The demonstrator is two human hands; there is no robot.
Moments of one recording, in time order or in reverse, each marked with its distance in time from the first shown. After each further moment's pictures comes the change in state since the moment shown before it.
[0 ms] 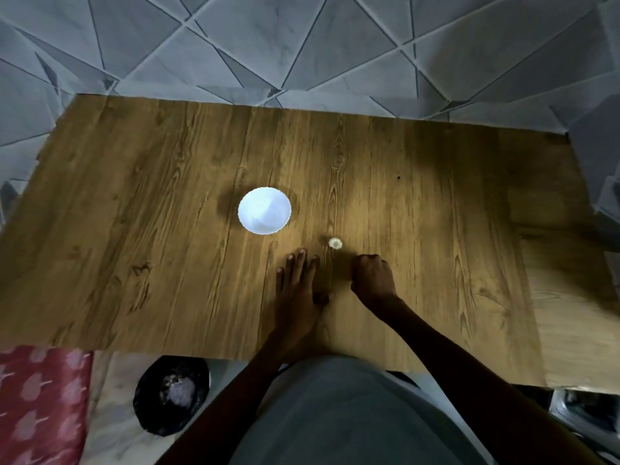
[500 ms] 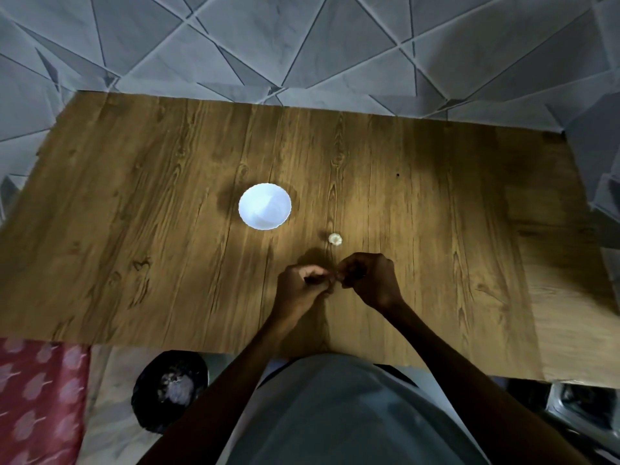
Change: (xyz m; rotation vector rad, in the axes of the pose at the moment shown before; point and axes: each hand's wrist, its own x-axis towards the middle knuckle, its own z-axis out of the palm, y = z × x) left_hand 0.000 0.035 -0.059 -0.855 -0.109 -0.215; right_hand -0.030 -0.009 -0.023 0.687 0.020 -0.105
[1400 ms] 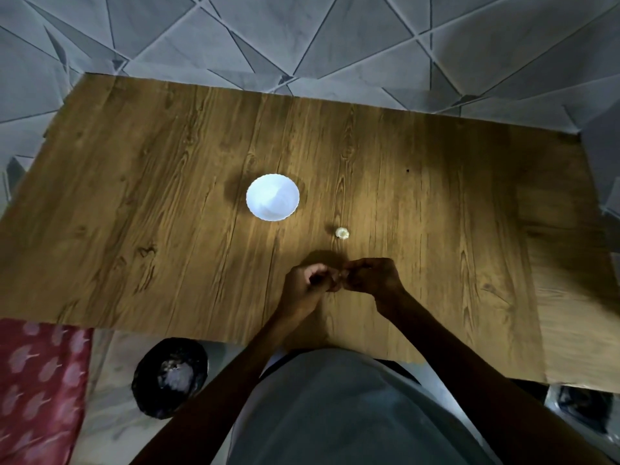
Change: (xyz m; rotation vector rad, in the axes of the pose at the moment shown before) left_hand -0.006 -0.015 0.003 -0.131 -0.024 -0.005; right_hand -0.002 -0.004 0.011 0.514 0.056 0.476
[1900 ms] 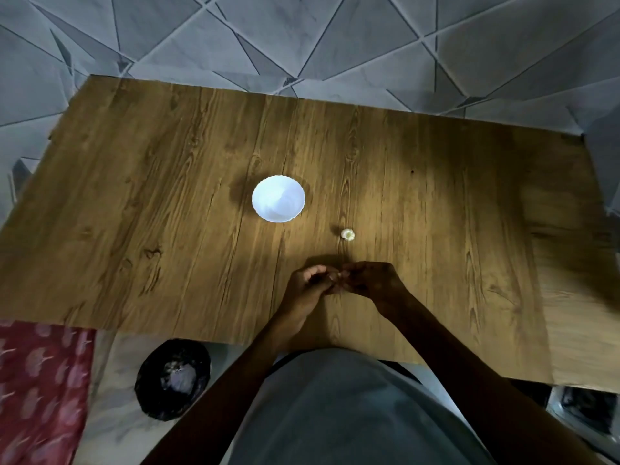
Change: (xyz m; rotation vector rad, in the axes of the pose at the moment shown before) left_hand 0.003 -0.008 -0.007 -0.136 0.013 -0.136; right_hand 0.004 0.005 0.006 0.145 -0.107 0.069
